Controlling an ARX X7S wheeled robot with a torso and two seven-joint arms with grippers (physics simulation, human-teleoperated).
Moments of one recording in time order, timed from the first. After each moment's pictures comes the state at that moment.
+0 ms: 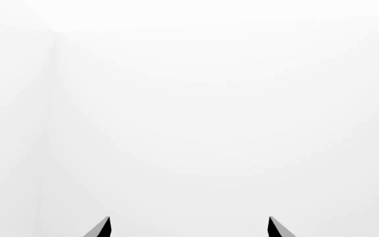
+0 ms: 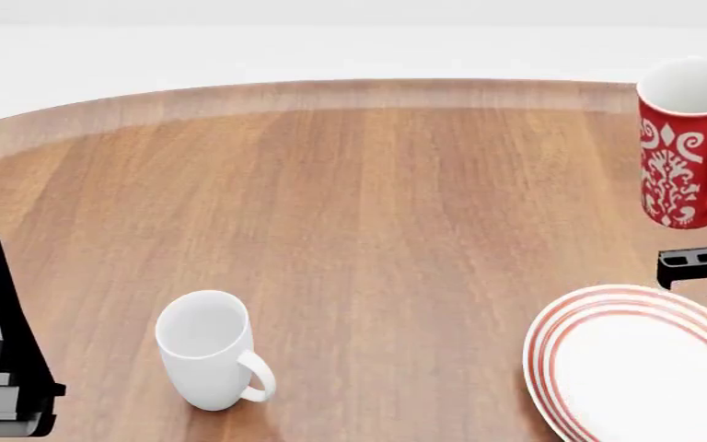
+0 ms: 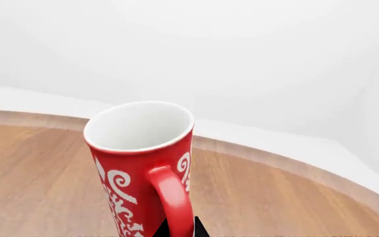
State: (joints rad) left arm -0.11 -0.48 0.26 0.77 -0.27 -0.22 -0.54; right arm 0.80 1.02 -0.34 -0.09 0.98 0.66 0.23
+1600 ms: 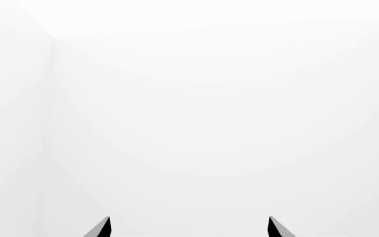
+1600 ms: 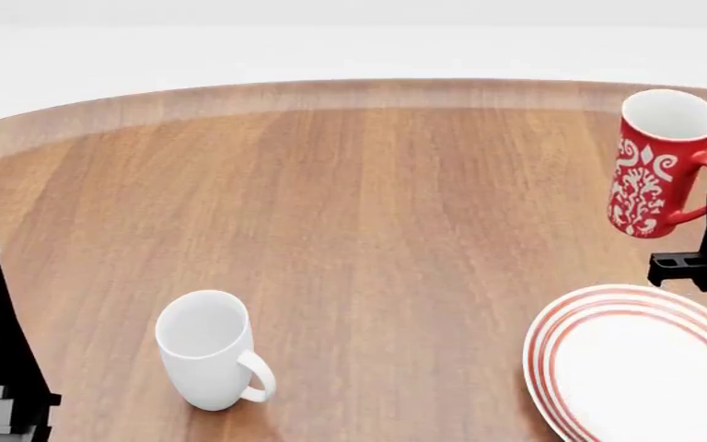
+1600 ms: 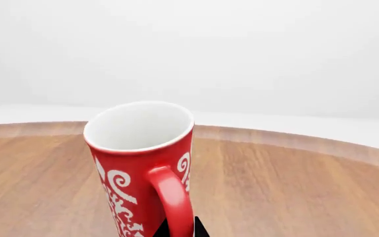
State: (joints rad) left arm -0.10 -0.51 0.27 0.82 -0.26 -0.23 -0.56; right arm 0.89 0.78 -0.41 0.53 0.78 0.31 -0.17
